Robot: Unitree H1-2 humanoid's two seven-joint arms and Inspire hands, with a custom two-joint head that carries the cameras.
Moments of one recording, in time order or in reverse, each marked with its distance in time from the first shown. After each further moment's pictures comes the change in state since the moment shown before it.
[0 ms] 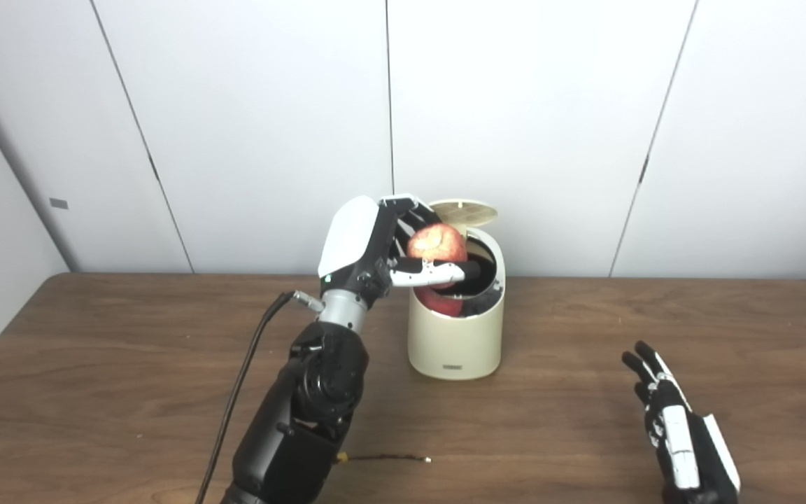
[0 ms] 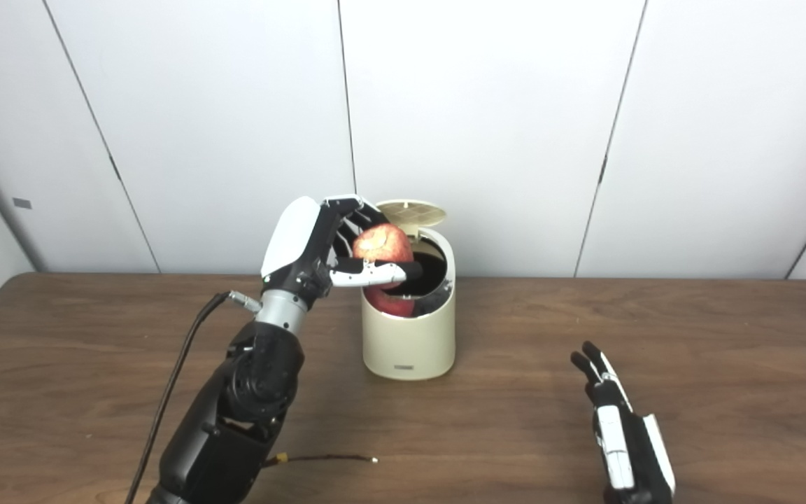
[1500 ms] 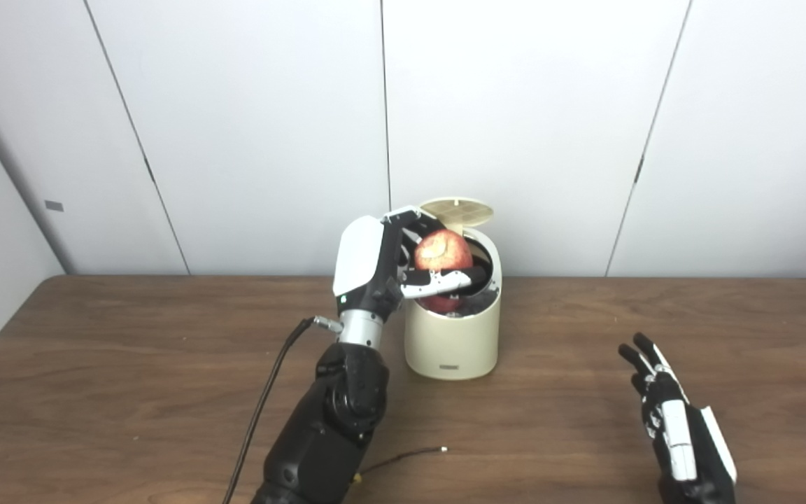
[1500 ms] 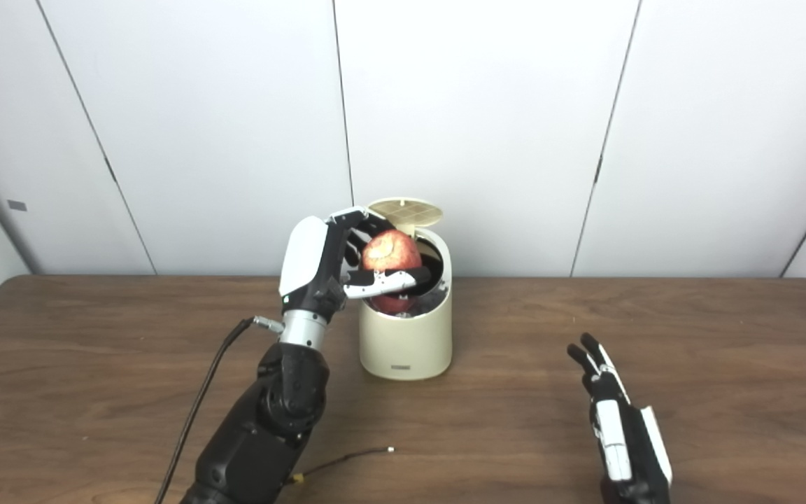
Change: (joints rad) left arm -0.027 -0.067 -0.012 0.305 -0.003 -0.246 0.293; right arm -0.011 -0.001 0.000 0.010 0.010 -0.024 -0.006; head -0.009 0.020
